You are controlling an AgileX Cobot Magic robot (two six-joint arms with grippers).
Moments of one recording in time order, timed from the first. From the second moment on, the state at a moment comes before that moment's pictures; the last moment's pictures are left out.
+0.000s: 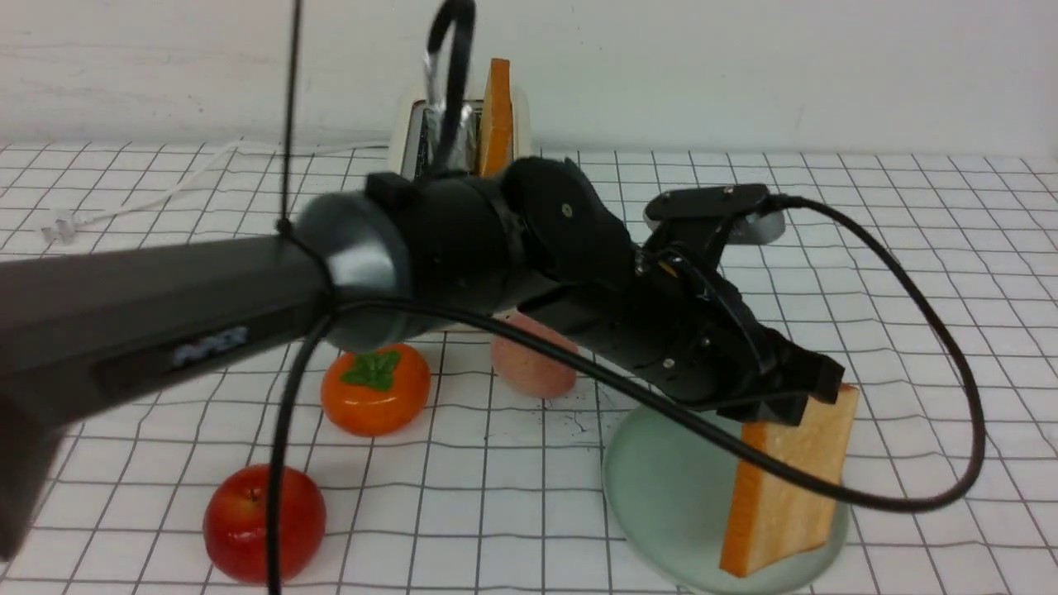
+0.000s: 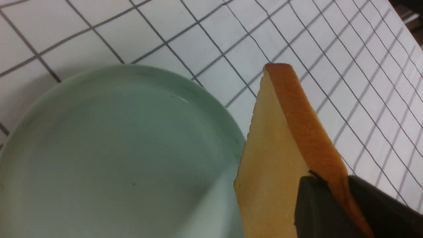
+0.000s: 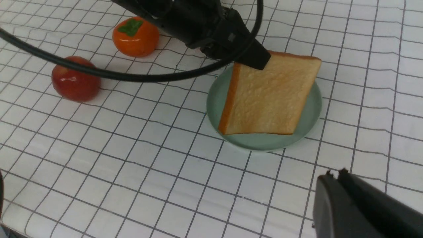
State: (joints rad) right arm 0.08 0.40 -0.97 0.37 1.27 -0.10; left arm -0.75 1.92 -1.51 -0.81 0.54 0.38
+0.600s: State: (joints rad) right arm 0.08 0.39 -0.97 0.40 1.27 -0.10; left arm -0.75 1.85 -1.51 -0.70 0.52 0.35
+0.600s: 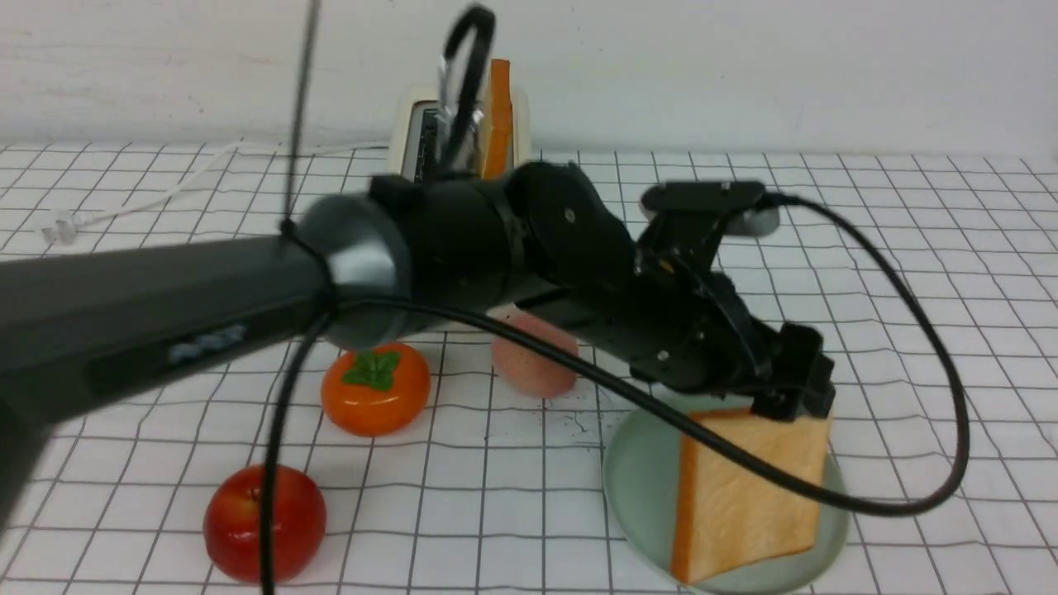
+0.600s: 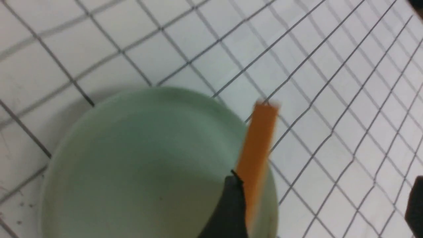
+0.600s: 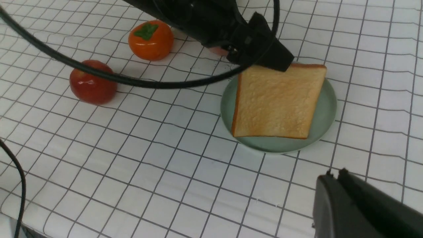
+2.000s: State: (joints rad) right arm 0.50 1.58 -1.52 0.47 0.73 -0.27; left arm -0.75 0.50 -0.83 0.41 0.57 -0.51
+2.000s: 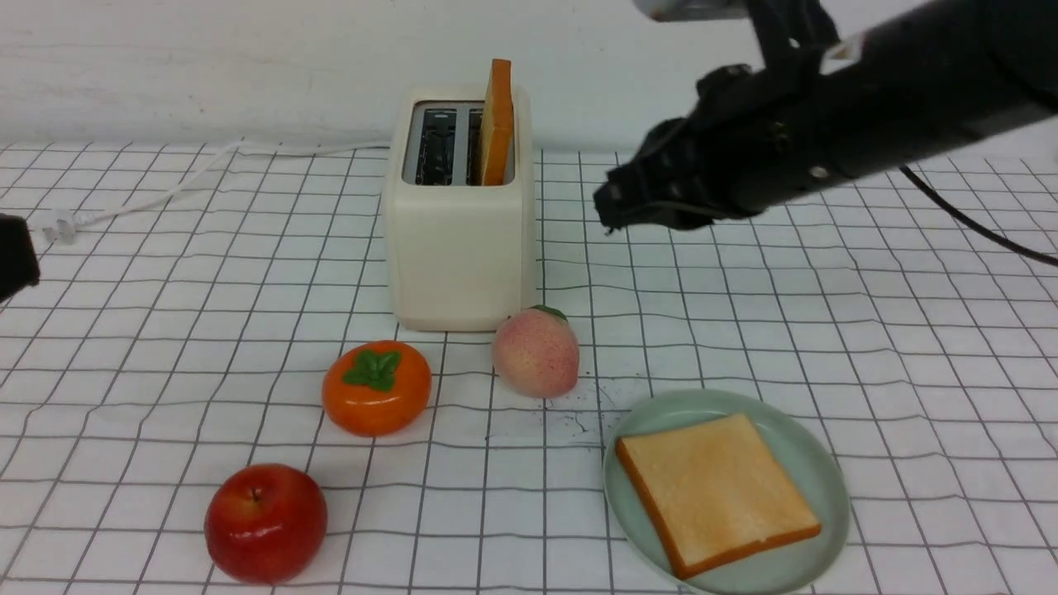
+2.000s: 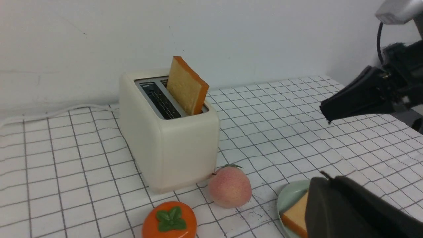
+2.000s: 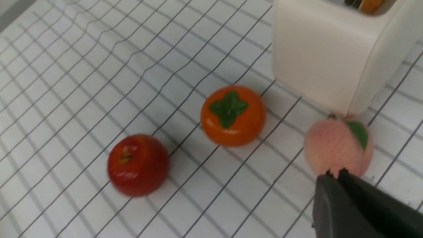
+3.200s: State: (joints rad) right arm 0.51 2.21 -1.98 0.45 0.14 -0.15; left arm -0.75 0.50 -0.82 0.42 0.52 -0.57
